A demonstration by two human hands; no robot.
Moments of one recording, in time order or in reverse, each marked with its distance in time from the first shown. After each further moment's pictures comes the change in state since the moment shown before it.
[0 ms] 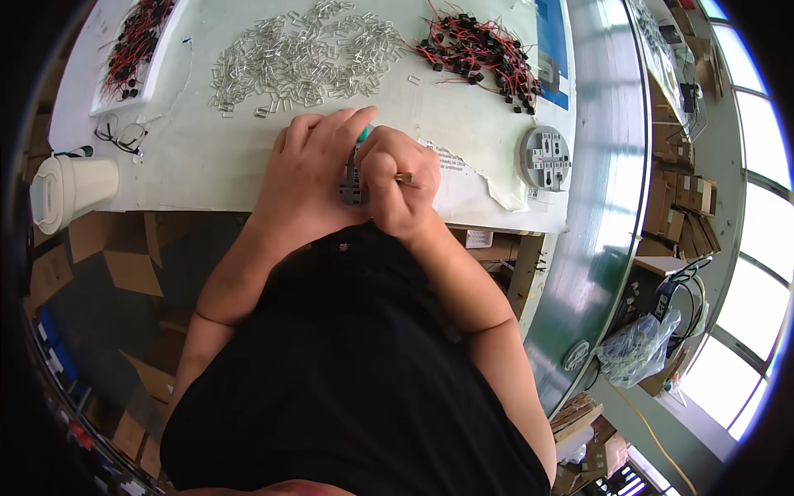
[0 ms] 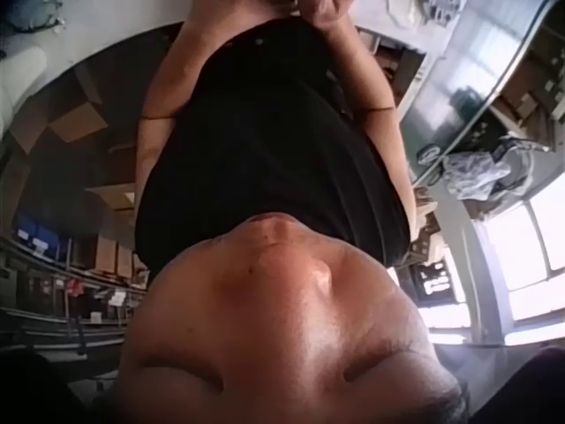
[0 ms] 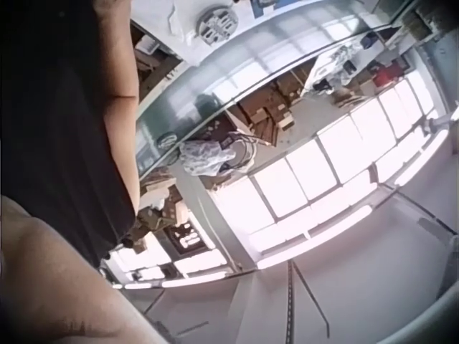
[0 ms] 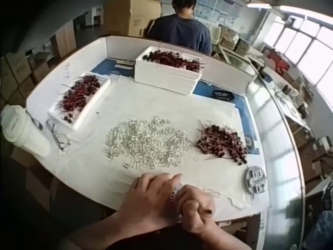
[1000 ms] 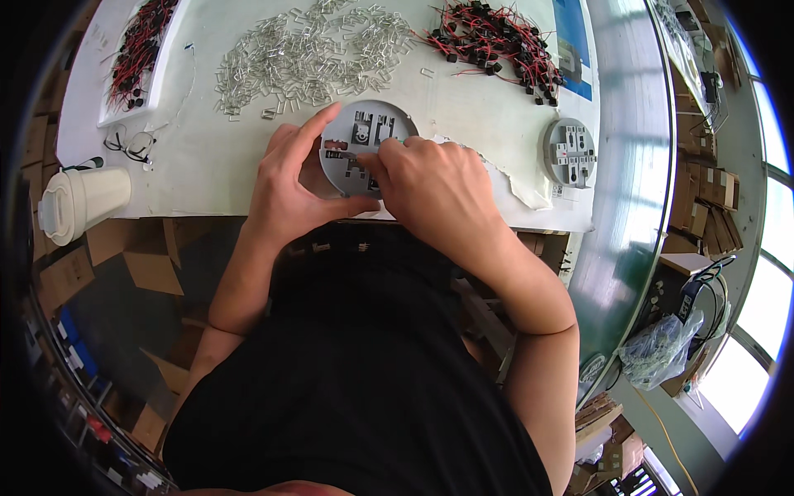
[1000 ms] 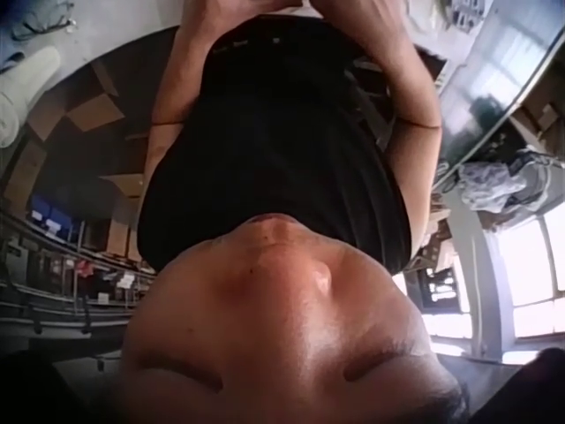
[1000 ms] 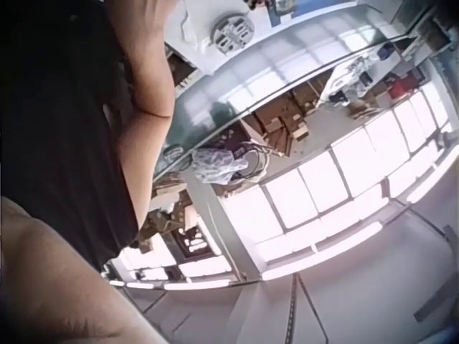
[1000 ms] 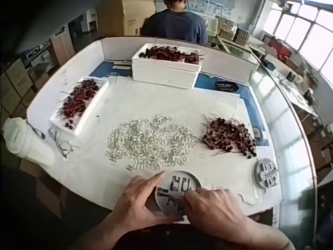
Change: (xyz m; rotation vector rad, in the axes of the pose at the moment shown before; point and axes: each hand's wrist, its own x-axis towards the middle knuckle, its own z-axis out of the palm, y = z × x) left_hand -0.009 -0.037 0.003 -0.231 0.149 0.004; right_hand 0.022 -0.035 -0.028 -0.884 -0.571 0.349
